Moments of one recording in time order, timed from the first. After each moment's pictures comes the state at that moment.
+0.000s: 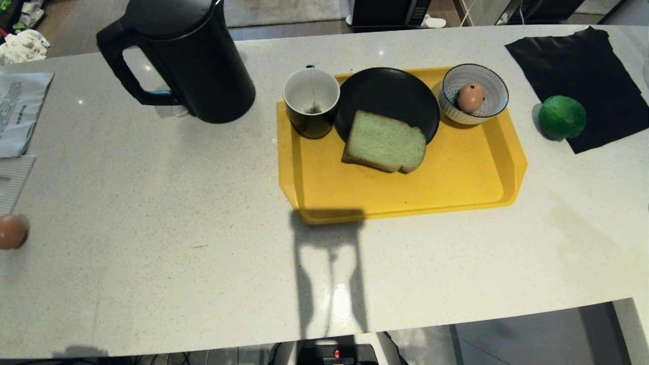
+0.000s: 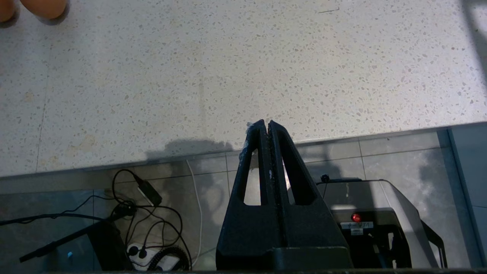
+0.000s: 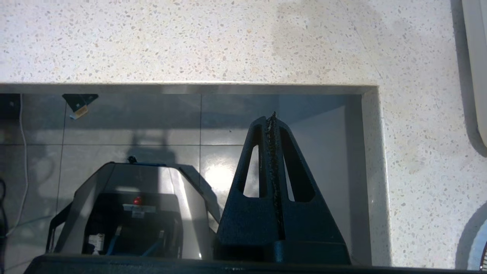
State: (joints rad) left arm 0.00 0.00 0.00 -0.05 0.00 0.02; right arm 0.01 0.00 0.00 0.00 -0.01 -0.02
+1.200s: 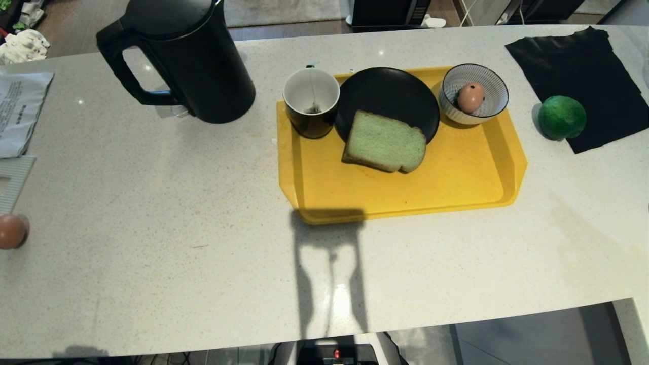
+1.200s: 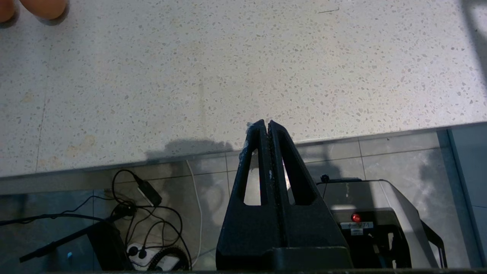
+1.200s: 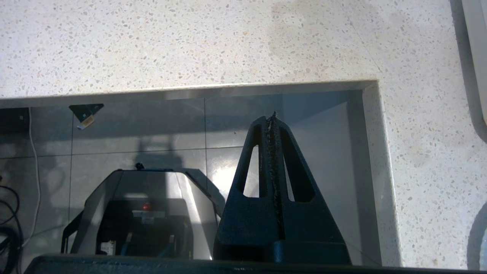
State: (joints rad) left arm 0.00 0.00 0.00 -0.05 0.00 0.02; right arm 0.01 0.00 0.00 0.00 -0.02 0.03
